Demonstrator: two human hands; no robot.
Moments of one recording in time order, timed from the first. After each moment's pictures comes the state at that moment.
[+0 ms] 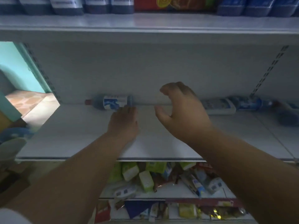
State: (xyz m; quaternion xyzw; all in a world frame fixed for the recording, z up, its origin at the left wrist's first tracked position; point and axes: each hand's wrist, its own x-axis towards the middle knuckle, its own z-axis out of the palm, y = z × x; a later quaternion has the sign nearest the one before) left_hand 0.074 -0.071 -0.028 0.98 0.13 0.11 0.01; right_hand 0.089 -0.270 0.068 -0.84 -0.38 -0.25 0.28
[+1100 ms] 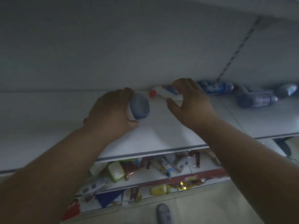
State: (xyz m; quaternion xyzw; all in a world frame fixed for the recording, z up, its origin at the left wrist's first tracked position) left_hand 0.086 -0.133 0.008 0.97 -0.03 0.15 0.18; right_hand 0.168 -0.356 0.021 -0.90 -0.30 -0.21 0.22
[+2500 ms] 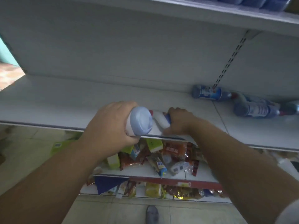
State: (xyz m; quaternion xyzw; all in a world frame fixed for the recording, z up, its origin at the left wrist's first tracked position) left_hand -0.012 -0.259 0.032 0.96 0.03 0.20 0.20; right_hand 0.195 -0.436 -0.024 -0.93 -0.33 0.13 -0.01
